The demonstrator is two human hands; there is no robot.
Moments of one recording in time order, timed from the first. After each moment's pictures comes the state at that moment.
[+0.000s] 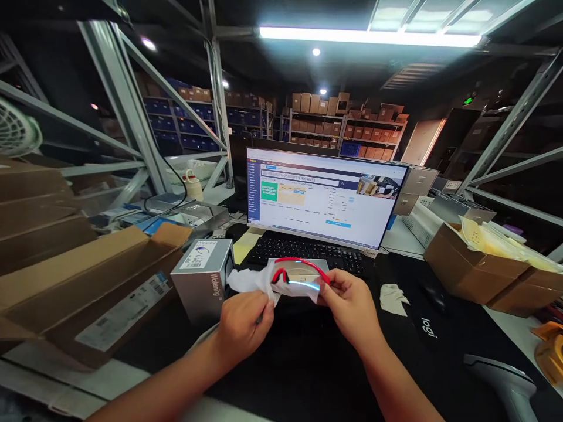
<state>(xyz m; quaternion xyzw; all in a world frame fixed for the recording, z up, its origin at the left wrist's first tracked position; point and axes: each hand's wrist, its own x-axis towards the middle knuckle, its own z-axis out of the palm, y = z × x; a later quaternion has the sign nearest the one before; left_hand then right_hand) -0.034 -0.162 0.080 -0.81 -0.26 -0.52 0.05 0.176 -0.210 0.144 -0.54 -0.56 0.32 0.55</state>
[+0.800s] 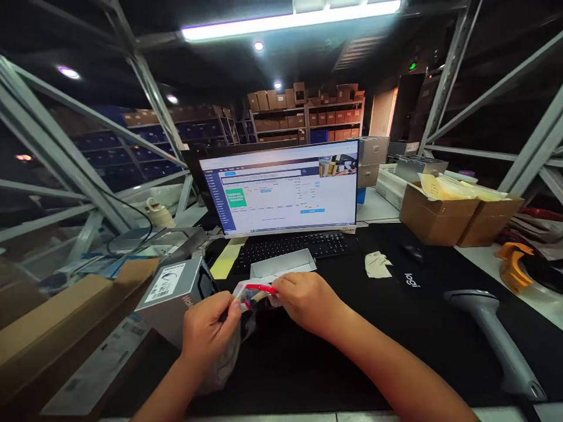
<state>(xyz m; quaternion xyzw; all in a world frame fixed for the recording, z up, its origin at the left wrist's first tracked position) -0.054 -0.158 0.106 -0.84 -0.31 -0.43 0.09 0.165 -0.202 0.120 -0.40 -0.82 -0.13 0.39</state>
